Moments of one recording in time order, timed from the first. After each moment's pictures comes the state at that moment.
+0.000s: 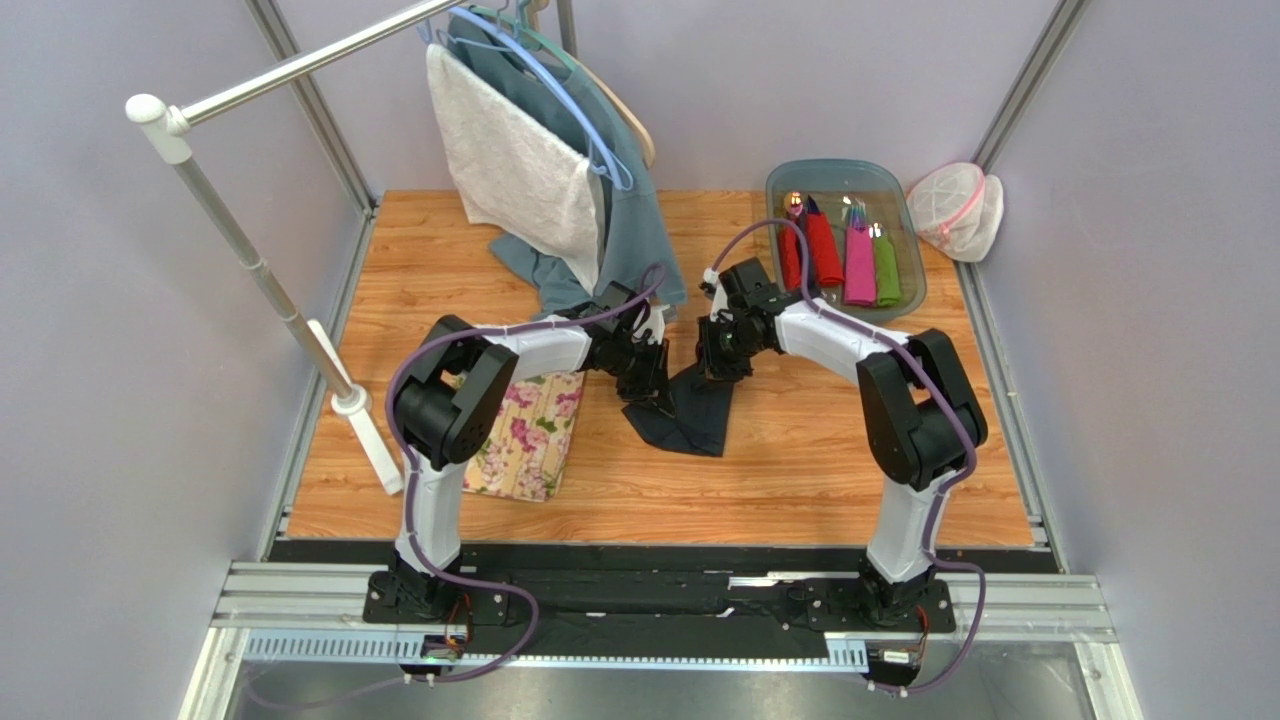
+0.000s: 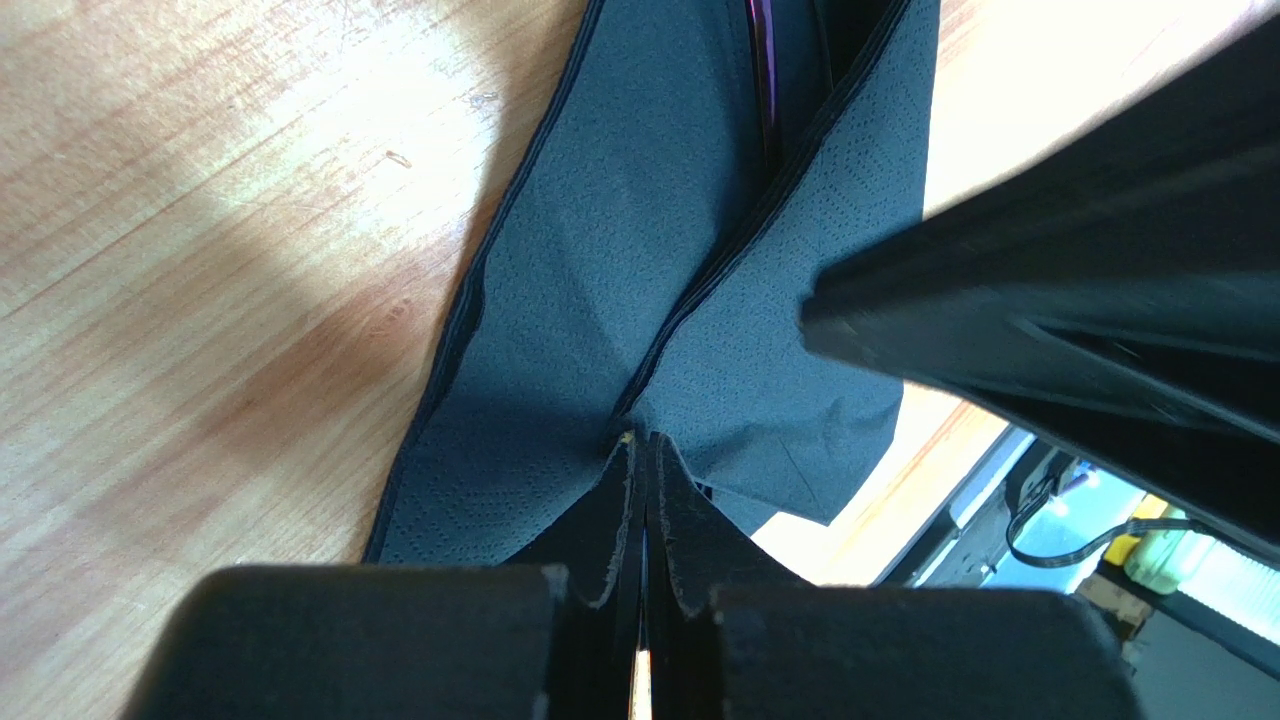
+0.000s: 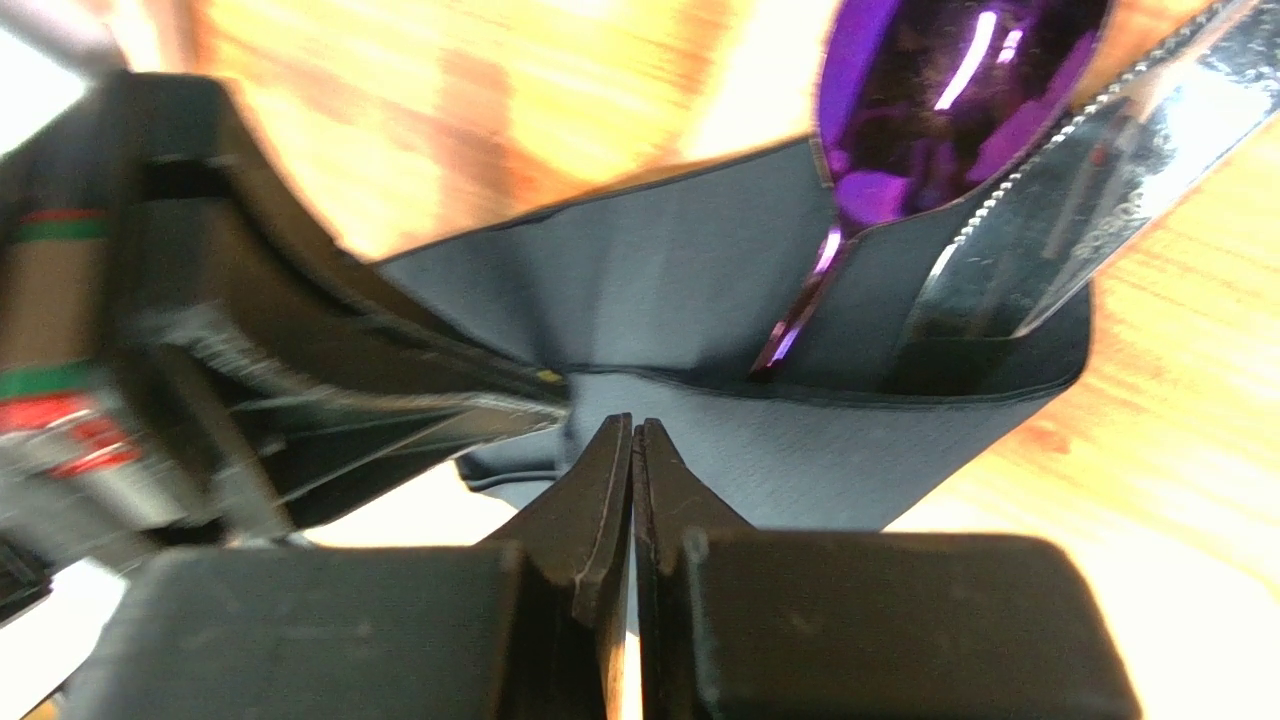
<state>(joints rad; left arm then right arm) -0.61 2.03 1.27 -0.29 0.55 -0.43 0.46 1.87 1.26 -0.50 -0.38 0.38</state>
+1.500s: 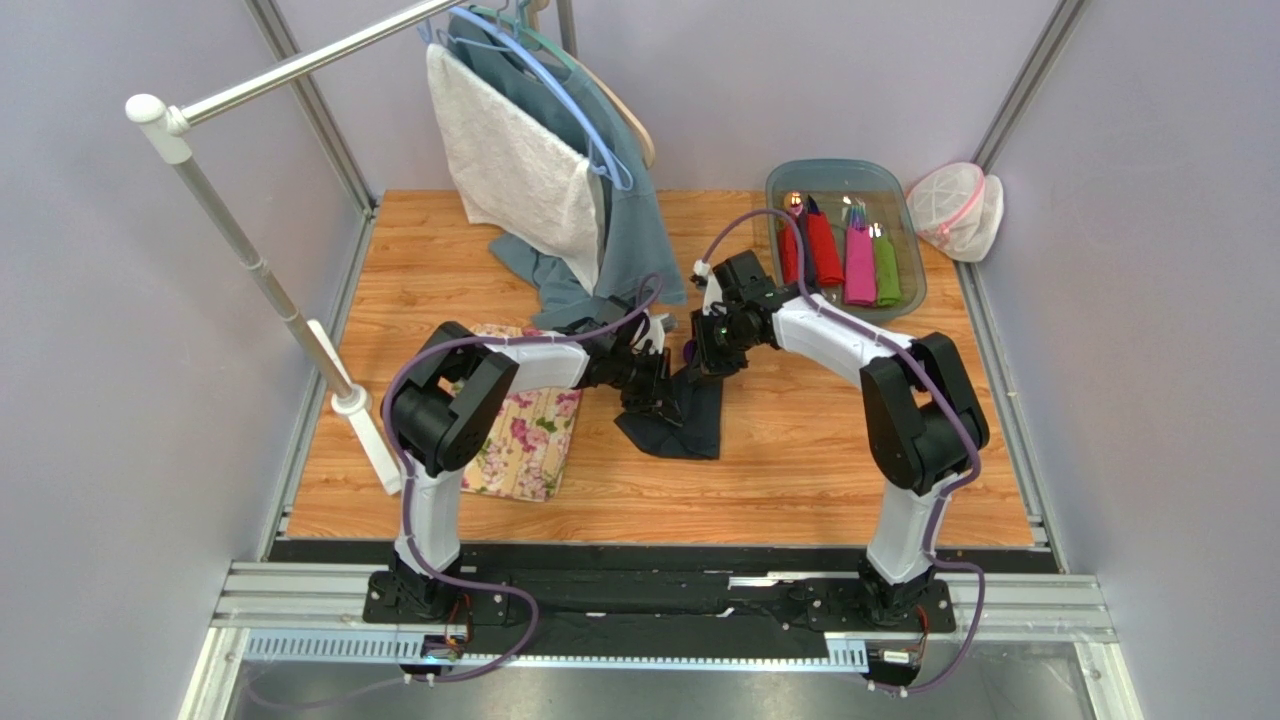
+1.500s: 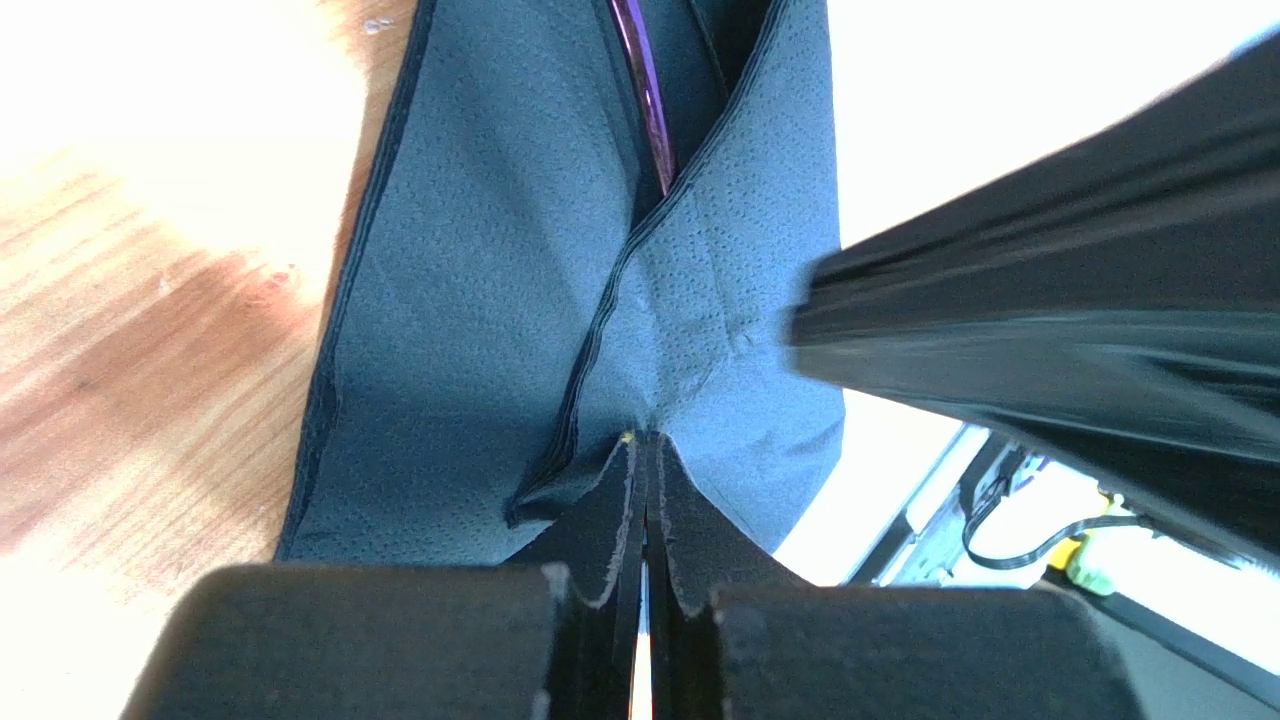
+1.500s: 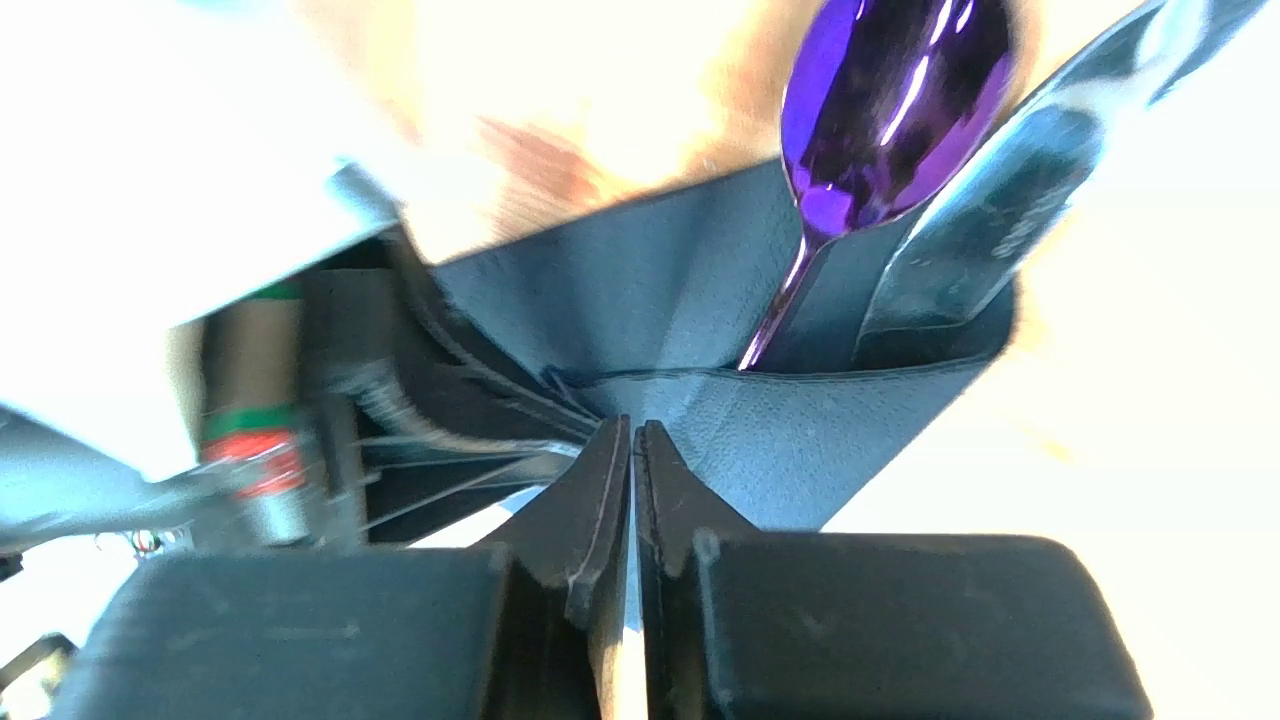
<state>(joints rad) -0.64 1.99 1.15 -0.12 0.58 -0.53 0.47 1.87 1.29 -0.52 -0.38 0.33</state>
